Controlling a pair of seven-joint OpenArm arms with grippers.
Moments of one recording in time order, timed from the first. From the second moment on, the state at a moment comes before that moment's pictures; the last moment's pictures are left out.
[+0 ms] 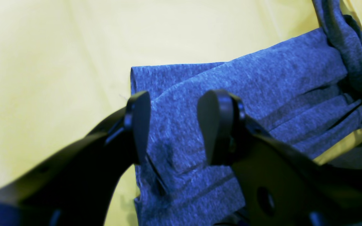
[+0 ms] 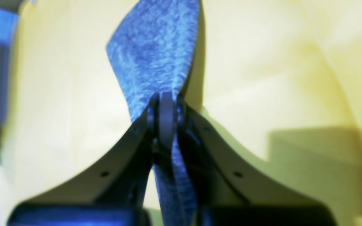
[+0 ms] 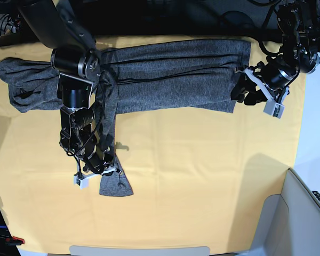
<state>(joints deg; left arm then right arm) 17.3 -22.5 -16.8 111.6 -46.9 -19.6 58.7 35.1 -0.5 17.2 38.1 17.3 13.1 -28.8</state>
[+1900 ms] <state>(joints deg) 17.8 -22.4 -23.8 111.7 -47.3 -19.6 58.7 -5.4 -5.0 -32.5 116.1 -12.2 2.7 -41.1</state>
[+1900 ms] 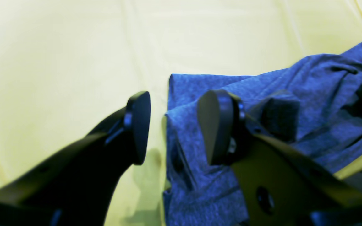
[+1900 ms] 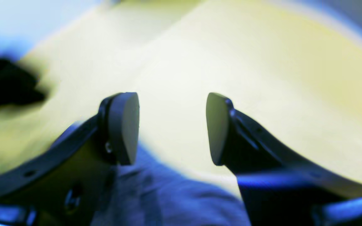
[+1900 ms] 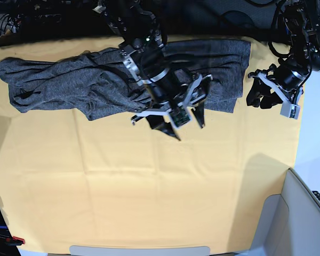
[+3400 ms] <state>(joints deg) 21.2 -22.4 -23.5 109.3 -47.3 -19.7 58.7 -0.2 -4.0 -33.0 102.7 20.0 19.1 -49.9</state>
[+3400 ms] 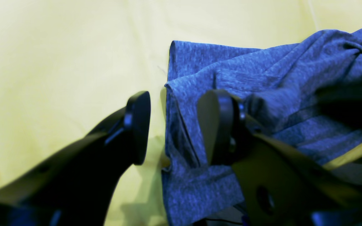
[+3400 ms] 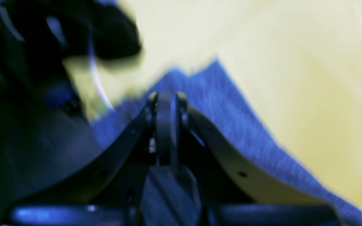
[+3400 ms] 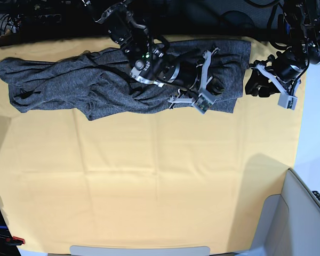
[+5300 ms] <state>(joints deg) 10.6 -21.6 -33.6 85.6 -64.5 -33.5 79.2 -9.6 4.1 26.0 101.1 33.9 18.9 -50.5</state>
